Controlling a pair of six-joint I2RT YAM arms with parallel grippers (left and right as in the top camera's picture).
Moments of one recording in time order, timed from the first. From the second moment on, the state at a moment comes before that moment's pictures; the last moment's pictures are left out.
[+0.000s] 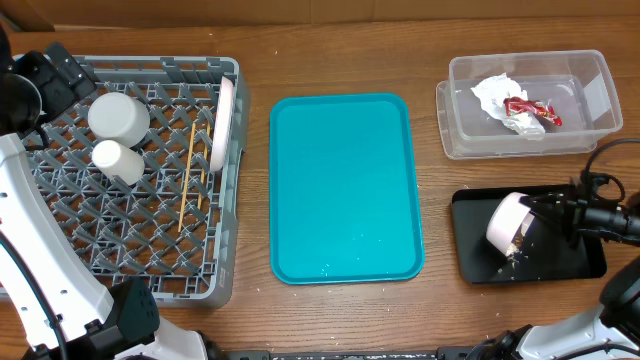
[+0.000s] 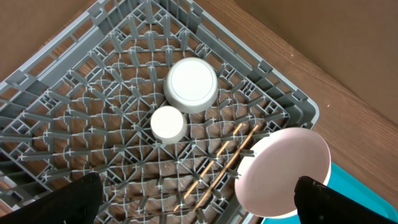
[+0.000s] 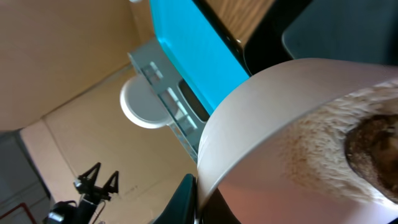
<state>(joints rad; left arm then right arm) 0.40 1.75 2.41 -1.58 -0.02 -0.31 -0.77 1.83 1.17 -1.58 -1.06 -0.30</state>
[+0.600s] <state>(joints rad) 0.40 1.75 2.41 -1.58 -0.02 -0.31 -0.82 1.83 1.17 -1.53 -1.14 -0.38</state>
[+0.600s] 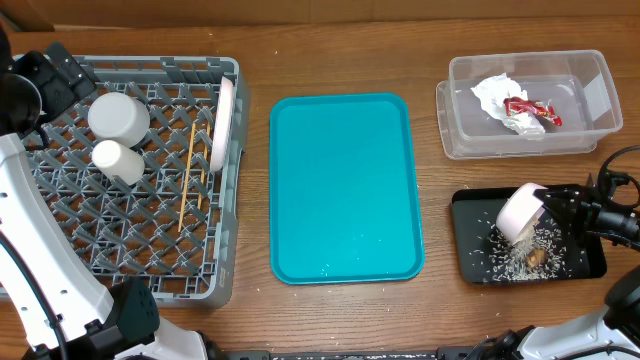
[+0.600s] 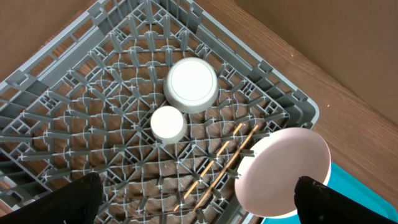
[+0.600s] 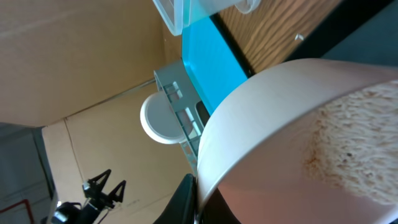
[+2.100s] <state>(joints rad) 0.40 1.75 2.41 -1.58 -0.02 -0.31 -0.79 1.83 1.12 -1.62 -1.35 -0.40</state>
